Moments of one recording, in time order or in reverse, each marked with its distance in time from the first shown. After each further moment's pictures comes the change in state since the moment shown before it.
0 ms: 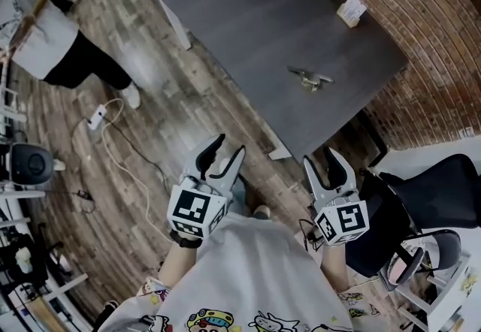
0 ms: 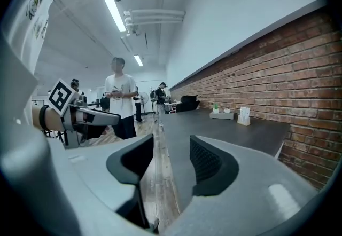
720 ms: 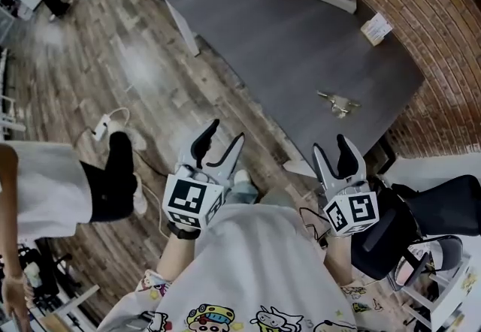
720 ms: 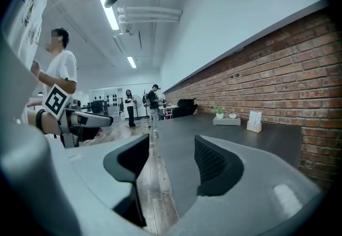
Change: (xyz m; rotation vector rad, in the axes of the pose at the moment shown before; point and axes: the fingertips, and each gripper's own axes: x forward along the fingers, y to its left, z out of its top) left arm 0.027 0.155 0.043 0.012 -0.033 0.003; right arm 0.133 0.017 0.048 0.024 -0.033 -0.071
